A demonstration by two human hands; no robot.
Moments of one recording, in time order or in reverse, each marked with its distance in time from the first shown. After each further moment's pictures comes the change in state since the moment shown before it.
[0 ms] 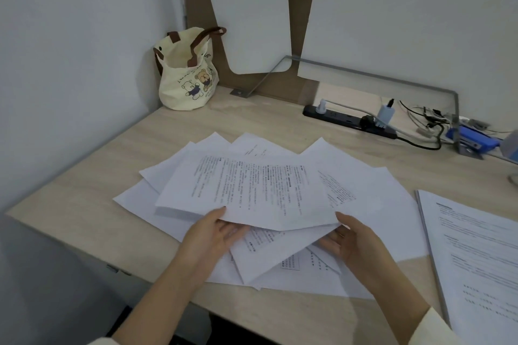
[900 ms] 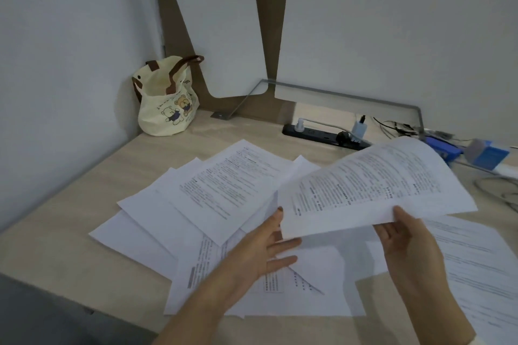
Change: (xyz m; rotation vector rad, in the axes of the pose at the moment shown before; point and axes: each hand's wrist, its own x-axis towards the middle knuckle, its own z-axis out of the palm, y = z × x) left_hand -0.001 -0.024 0.075 0.400 -0.309 -0.159; right_hand -0.038 -0.064 -0.018 0.280 0.292 -0.499
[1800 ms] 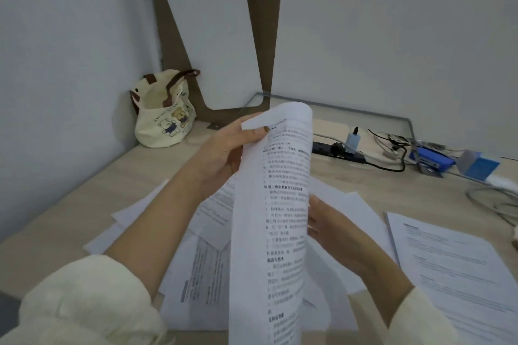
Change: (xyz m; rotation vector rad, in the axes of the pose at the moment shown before) left_hand 0.007 0.144 0.006 0.246 -0.188 0.447; right_hand 0.022 0.027 0.049 -0.774 -0.745 0.299
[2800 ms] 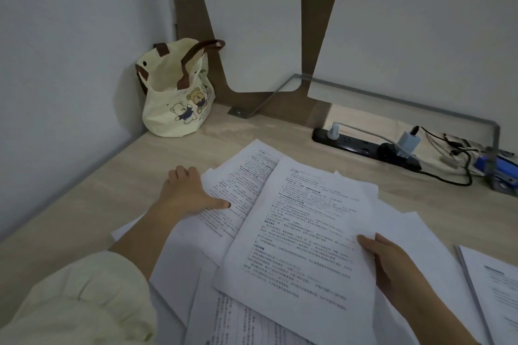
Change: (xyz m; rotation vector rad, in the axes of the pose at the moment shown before) left_hand 0.051 -0.107 -0.188 1.404 0.412 -0.644; right_hand 0.075 0.040 -0.020 0.286 0.533 0.354
